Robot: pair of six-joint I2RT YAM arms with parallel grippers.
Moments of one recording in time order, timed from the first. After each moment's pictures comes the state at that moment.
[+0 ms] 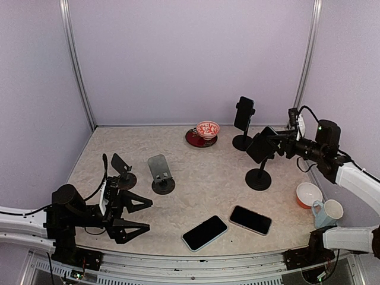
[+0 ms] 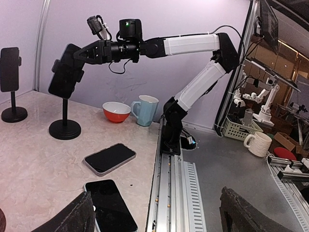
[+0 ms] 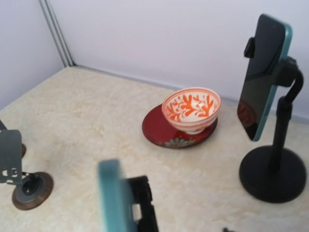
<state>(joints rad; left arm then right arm) -1.13 0.67 0.18 0.57 0.35 -0.26 0.12 1.05 0.67 0.16 -0.59 0.04</state>
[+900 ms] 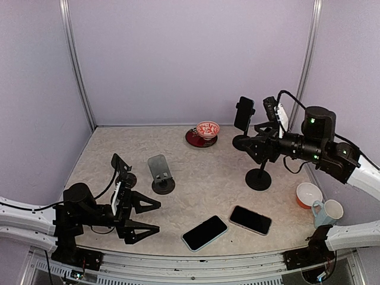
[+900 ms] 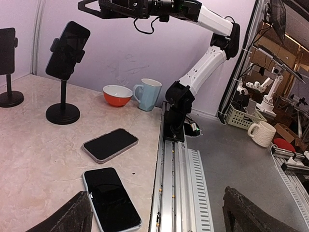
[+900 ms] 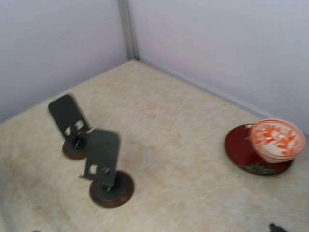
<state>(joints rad) -1.11 0.86 0.20 0.67 0.39 -0.25 0.66 0.92 0.92 -0.19 -0.20 0.03</state>
